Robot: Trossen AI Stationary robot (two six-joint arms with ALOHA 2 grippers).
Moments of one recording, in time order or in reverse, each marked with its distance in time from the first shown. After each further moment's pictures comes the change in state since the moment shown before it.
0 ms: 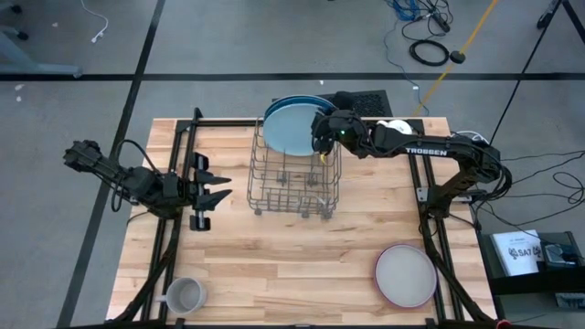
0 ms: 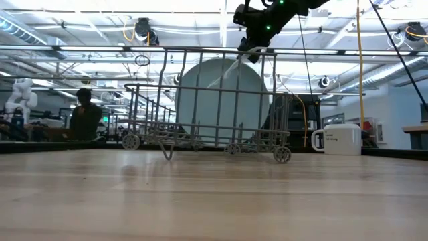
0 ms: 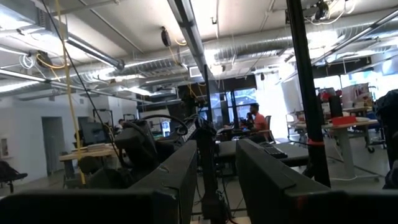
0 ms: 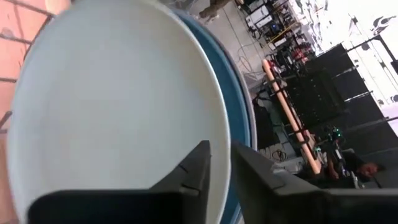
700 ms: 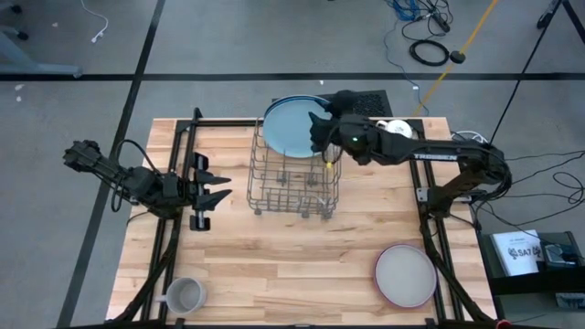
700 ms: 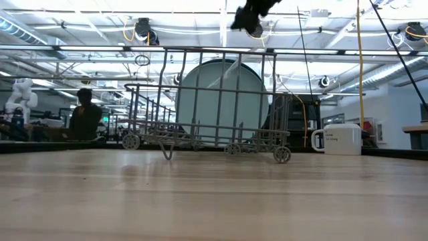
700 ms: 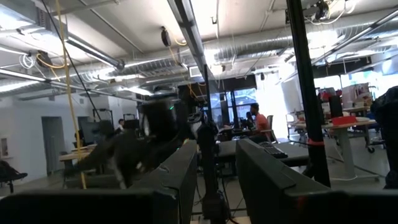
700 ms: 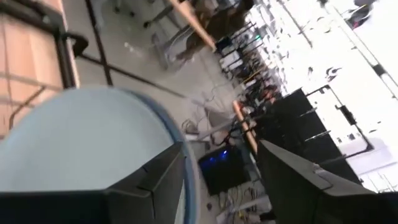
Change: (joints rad) left arm 0.000 0.000 0.000 0.002 0.000 -0.001; right arm 0.136 -0.058 0.069 0.112 0.101 -0.191
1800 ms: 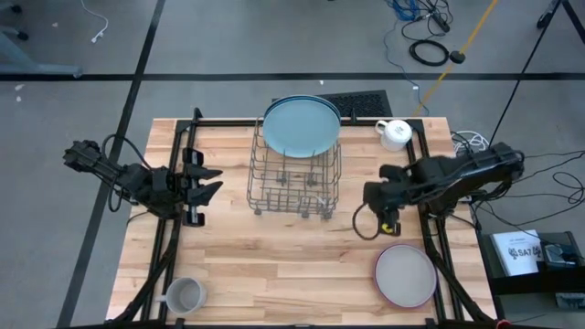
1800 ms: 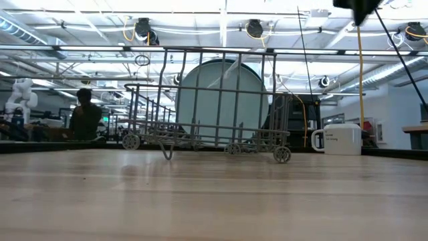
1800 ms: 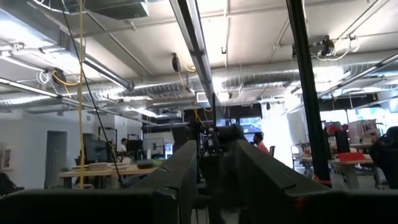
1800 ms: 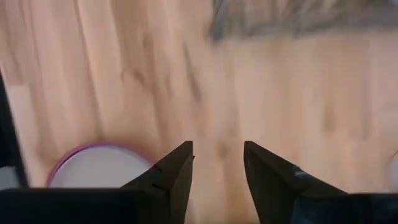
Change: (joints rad) left arm 0.000 0.000 0.000 0.143 0.000 0.009; right arm 0.464 -0.136 0.145 -1.484 -0.667 1.307
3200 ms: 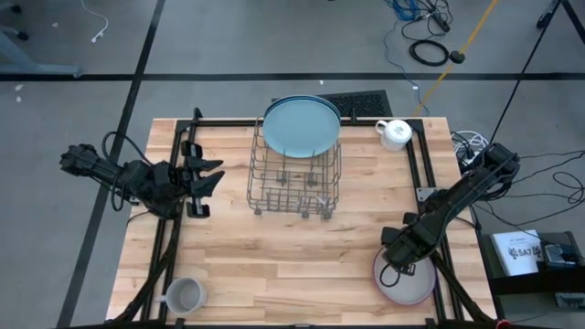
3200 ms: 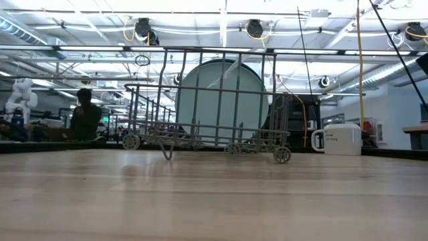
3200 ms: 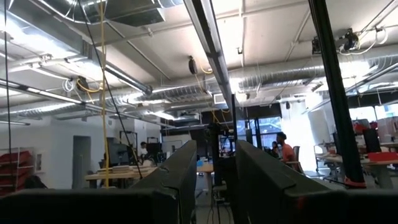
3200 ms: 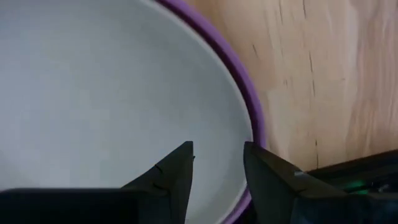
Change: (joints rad) left arm 0.086 0.000 0.000 0.013 0.009 0.022; right arm 0.422 0.017 -0.674 0.418 -0.220 0.596
